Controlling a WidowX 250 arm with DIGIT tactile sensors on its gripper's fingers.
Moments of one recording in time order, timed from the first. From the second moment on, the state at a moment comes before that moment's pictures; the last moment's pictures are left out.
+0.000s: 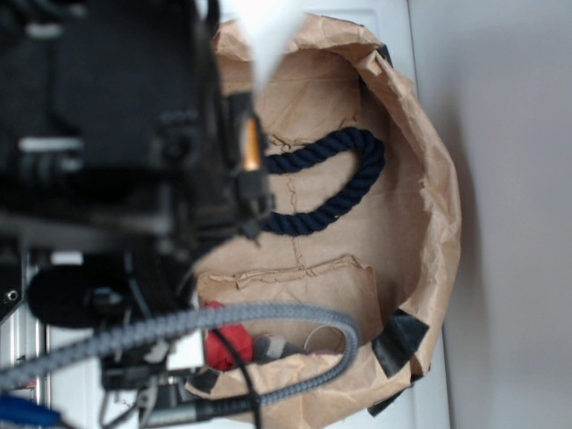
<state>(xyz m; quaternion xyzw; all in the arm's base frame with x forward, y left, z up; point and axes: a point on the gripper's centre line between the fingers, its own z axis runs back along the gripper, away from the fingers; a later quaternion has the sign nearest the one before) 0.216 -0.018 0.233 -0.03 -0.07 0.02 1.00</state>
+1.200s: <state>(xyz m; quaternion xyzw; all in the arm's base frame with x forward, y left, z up) 0.306 0.013 0.028 -0.07 -0.08 0.24 0.97</state>
